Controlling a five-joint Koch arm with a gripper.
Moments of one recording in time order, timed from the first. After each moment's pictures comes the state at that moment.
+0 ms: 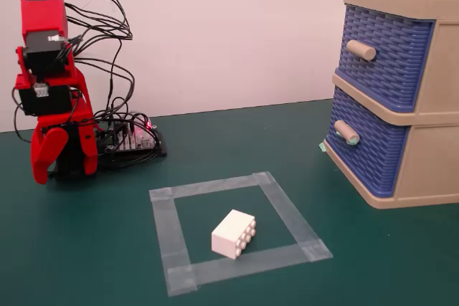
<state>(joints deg) -6.9 131.5 142.1 88.5 80.1</state>
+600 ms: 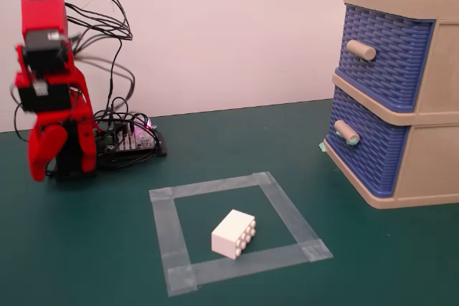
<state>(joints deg) -6.9 131.4 133.9 90.2 80.0</state>
